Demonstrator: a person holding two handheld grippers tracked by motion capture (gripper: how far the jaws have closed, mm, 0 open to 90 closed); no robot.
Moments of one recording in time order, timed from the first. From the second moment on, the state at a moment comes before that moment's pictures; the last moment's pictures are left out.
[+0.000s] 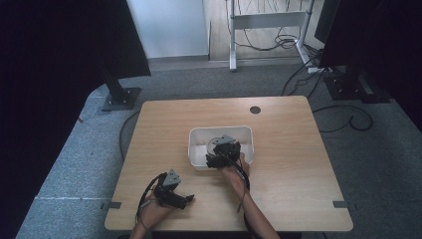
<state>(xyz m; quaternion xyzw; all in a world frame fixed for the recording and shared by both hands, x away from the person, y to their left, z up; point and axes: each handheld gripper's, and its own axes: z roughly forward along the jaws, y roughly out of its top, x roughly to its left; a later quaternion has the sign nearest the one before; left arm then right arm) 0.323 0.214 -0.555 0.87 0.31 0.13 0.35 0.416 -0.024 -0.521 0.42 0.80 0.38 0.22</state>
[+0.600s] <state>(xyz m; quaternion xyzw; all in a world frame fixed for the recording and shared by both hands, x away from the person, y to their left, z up) 0.323 0.214 -0.555 0.87 0.31 0.13 0.35 0.420 -0.024 -0.529 0.44 0.79 0.37 0.19</state>
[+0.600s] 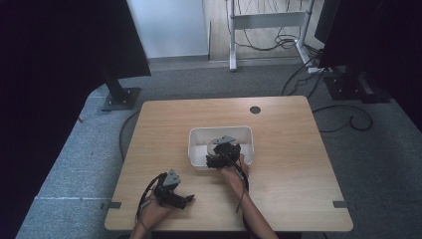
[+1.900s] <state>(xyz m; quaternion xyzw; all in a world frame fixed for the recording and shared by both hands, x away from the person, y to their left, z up) 0.323 0.214 -0.554 0.87 0.31 0.13 0.35 0.401 -0.042 -0.495 0.39 0.81 0.39 0.21</state>
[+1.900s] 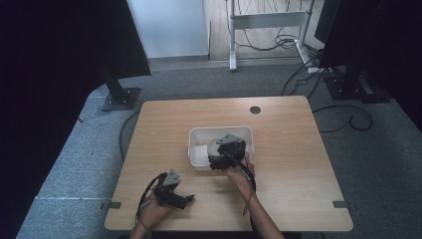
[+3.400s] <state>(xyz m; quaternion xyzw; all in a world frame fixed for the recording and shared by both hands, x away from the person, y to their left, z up) 0.323 0.214 -0.554 0.87 0.31 0.13 0.35 0.376 -0.085 -0.492 0.37 0.81 0.41 0.19</state>
